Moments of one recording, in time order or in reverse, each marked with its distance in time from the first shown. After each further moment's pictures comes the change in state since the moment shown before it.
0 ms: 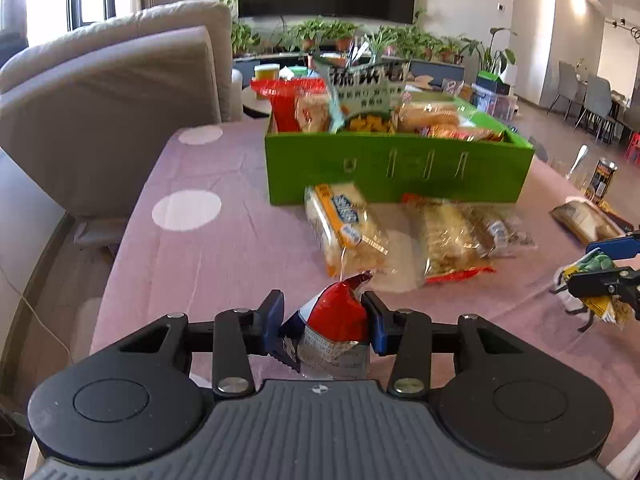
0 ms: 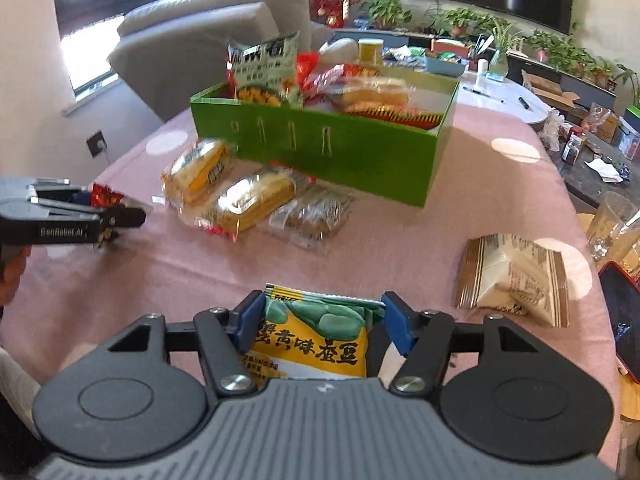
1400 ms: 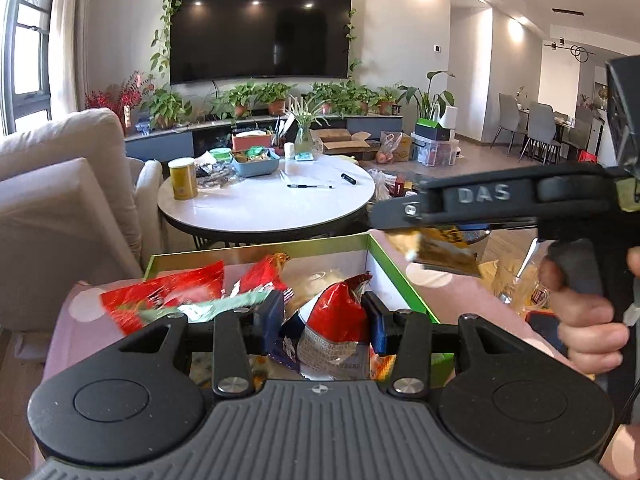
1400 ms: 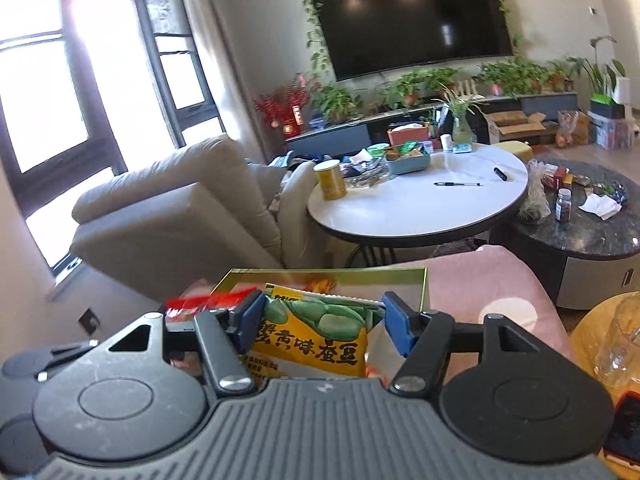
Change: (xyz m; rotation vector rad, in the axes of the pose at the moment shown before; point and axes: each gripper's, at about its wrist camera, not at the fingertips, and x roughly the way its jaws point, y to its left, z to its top) left arm 0.060 -0.087 0.163 0.090 -0.152 -0.159; right arm 0.029 -0.075 0.159 0.280 -0.295 0.015
